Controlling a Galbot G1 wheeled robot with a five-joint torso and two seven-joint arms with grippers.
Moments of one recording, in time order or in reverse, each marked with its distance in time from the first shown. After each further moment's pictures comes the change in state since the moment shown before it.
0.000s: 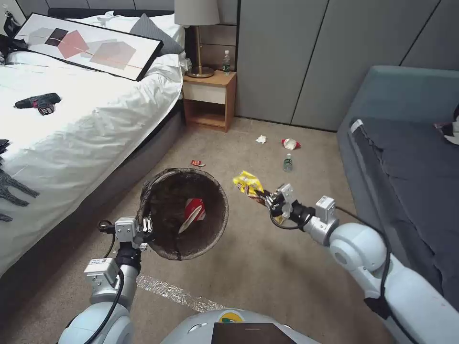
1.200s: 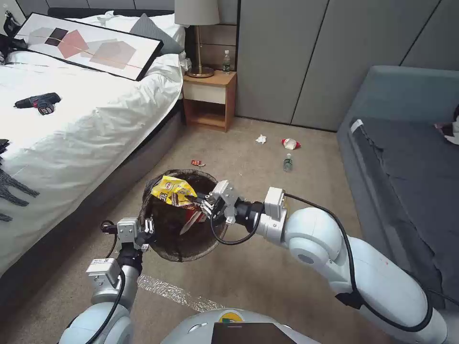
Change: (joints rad) left arm 0.003 -0.002 0.002 0.000 0.006 0.008 0.012; right arm 0.443 0.109 -0.540 0.026 0.082 -0.108 0.112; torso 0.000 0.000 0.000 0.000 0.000
